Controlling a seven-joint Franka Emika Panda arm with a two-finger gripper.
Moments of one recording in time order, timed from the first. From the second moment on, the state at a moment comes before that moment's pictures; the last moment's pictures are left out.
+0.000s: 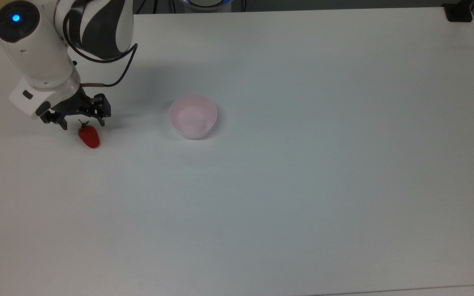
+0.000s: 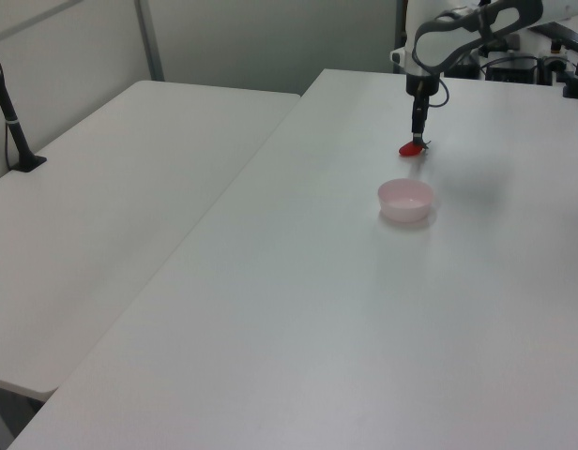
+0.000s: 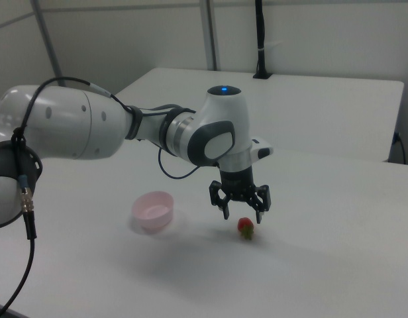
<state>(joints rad) -0.31 0.49 -0.04 -1.62 -0.05 2.13 -0.51</state>
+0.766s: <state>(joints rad) -0.30 0.55 -0.04 -1.61 -0.06 2.20 -0.51</state>
